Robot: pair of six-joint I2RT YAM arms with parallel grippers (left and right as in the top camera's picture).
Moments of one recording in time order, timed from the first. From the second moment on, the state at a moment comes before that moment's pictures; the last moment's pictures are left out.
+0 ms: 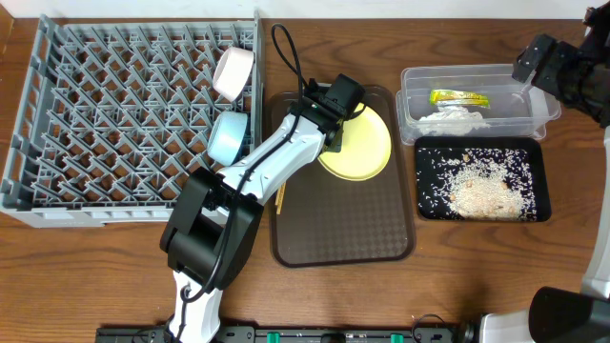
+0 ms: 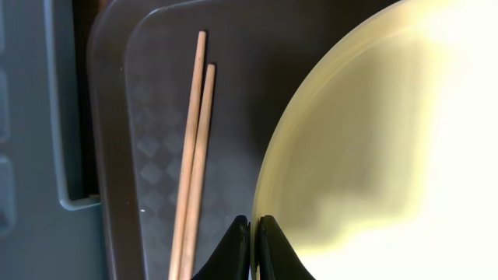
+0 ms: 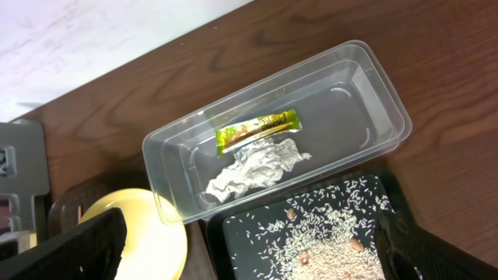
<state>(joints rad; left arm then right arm) -0.60 2.05 1.56 -0.75 -0.32 -0.47 -0.22 1.62 1.84 -1.10 -0.15 0.28</state>
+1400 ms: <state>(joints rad) -0.59 1.84 1.56 -0.73 -0.39 -0.29 -0.22 1.62 1.84 -1.10 -0.15 0.28</state>
